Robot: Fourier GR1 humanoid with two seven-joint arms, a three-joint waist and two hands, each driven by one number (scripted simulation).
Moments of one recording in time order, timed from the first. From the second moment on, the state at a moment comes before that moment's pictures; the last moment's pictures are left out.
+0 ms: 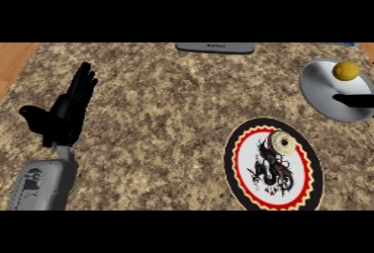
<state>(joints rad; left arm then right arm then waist) -0.29 0.16 0.09 -1.47 -0.01 0.03 0.08 -0.82 -0.59 -0.65 -0.23 0.67 -0.35 -0.22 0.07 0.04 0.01</state>
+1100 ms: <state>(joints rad) -0.22 0.18 0.14 -1.45 -0.02 0.06 0.08 -0.54 -0.50 -0.83 -0.52 0.30 0.05 -0.55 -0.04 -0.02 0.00</state>
